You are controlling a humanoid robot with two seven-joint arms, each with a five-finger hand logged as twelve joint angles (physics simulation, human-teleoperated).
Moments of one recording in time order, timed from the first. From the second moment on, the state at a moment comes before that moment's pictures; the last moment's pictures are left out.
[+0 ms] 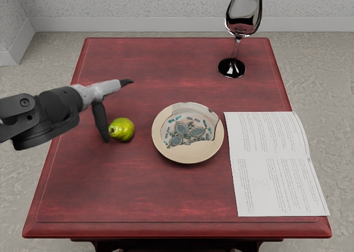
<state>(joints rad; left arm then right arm) -1.07 0.65 -0.22 -1.62 1.11 0.02 0.61 -0.08 0.00 -0.13 0.13 -0.08 0.12 -0.27</state>
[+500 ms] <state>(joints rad) -1.02 0.61 -0.19 -1.62 1.13 0.07 0.61 -0.08 0.00 -0.13 0.13 -0.08 0.12 -0.27</state>
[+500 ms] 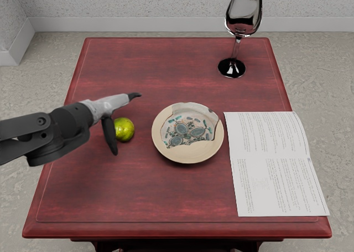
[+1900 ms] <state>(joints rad) -1.02 0.62 -0.14 -1.63 1.15 0.06 0.61 -0.08 0.00 -0.14 0.13 -0.08 0.12 -0.27</state>
